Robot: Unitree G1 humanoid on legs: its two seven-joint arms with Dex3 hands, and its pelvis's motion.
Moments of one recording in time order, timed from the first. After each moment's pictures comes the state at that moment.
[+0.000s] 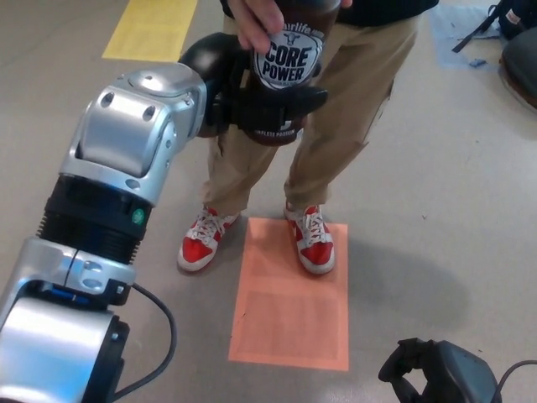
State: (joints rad) left_arm -1.01 0.22 -0.12 0.42 -0.14 0.82 -0.27; right_arm -0.39 -0.18 0.39 1.33 -0.58 -0.39 -0.60
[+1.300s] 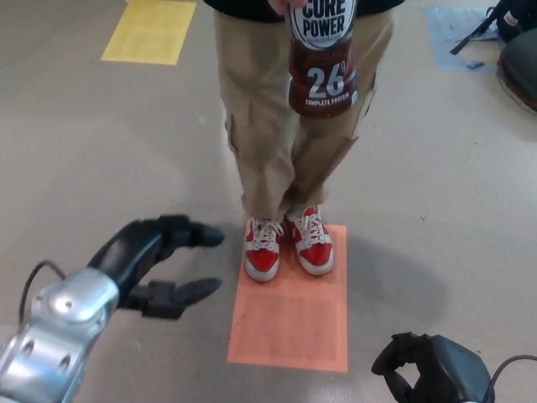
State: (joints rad) left_arm -0.26 0.45 -0.24 0.09 0.01 0.49 -0.21; right_arm -0.41 -0.17 0.38 1.32 -0.58 -0.39 -0.60
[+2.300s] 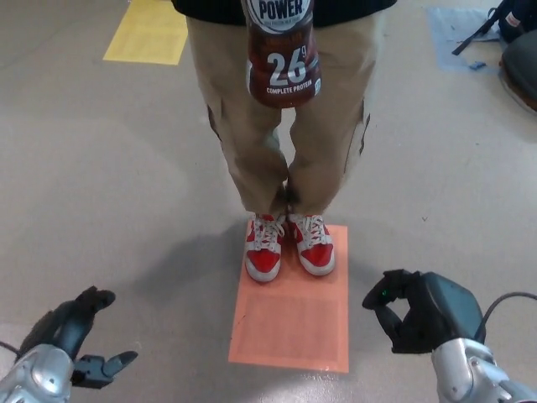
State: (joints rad) left_arm -0.37 0.48 -0.43 0.89 0.18 0.04 0.14; right_arm -0.58 -0.17 0.35 1.32 -0.58 -0.38 -0.58
